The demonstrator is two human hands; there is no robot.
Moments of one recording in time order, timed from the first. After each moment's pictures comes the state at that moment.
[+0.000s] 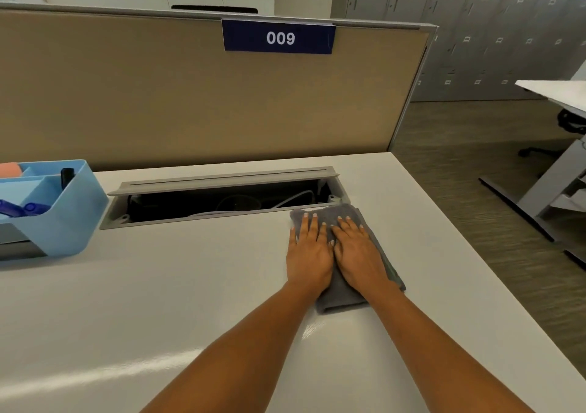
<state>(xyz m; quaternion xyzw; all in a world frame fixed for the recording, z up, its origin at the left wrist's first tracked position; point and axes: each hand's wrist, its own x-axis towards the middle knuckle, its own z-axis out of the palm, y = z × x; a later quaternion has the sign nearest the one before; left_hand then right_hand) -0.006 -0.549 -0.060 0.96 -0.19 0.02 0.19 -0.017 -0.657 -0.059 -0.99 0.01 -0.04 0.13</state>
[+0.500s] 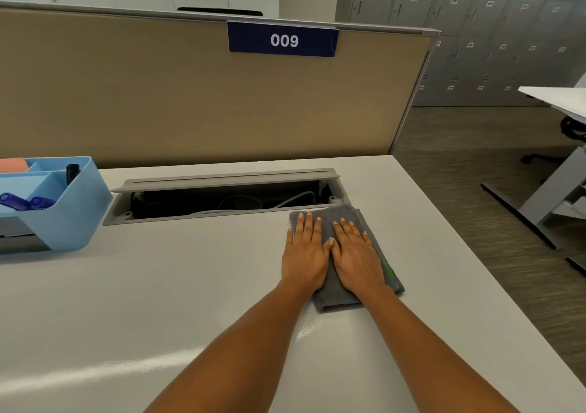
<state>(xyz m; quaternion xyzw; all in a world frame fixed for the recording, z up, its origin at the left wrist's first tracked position) -0.001 -0.542 -0.067 0.96 -0.19 0.00 0.21 -0.023 -0.652 -0.064 -0.99 0.04 -0.04 0.14</state>
